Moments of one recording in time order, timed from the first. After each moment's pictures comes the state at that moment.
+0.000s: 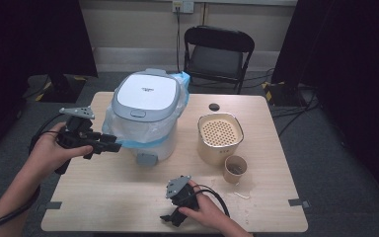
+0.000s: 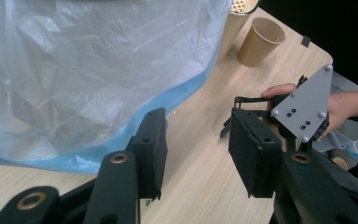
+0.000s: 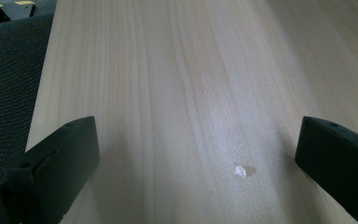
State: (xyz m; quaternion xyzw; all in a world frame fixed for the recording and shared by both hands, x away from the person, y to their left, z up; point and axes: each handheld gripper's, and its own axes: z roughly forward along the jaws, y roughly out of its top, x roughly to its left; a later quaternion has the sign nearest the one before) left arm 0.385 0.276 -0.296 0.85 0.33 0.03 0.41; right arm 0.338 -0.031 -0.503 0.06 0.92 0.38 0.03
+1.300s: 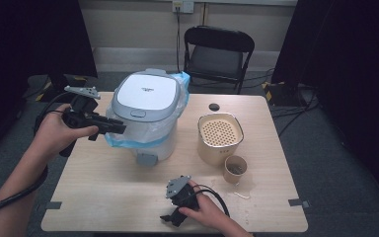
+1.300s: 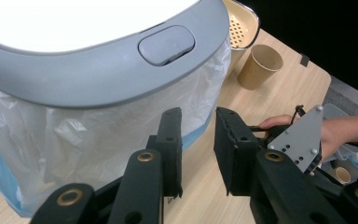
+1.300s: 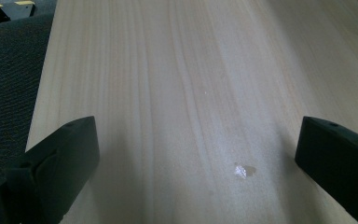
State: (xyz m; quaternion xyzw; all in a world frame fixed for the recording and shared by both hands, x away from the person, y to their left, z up) left arm 0.408 0.260 -0.259 0.85 0.33 0.04 0.42; right arm 0.338 -0.031 -0.503 0.07 0.92 0.38 0.02
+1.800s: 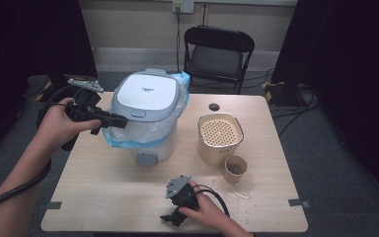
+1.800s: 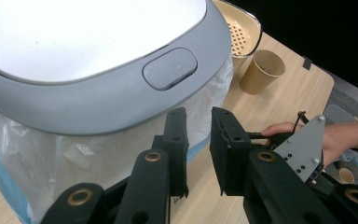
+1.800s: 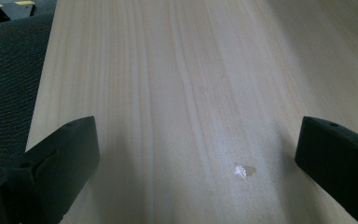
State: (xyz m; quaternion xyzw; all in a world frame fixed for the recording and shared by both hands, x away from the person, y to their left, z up) left arm 0.417 0.253 -0.248 0.85 0.33 0.04 0.41; right arm 0.338 -0.031 -0.503 0.06 0.92 0.38 0.02
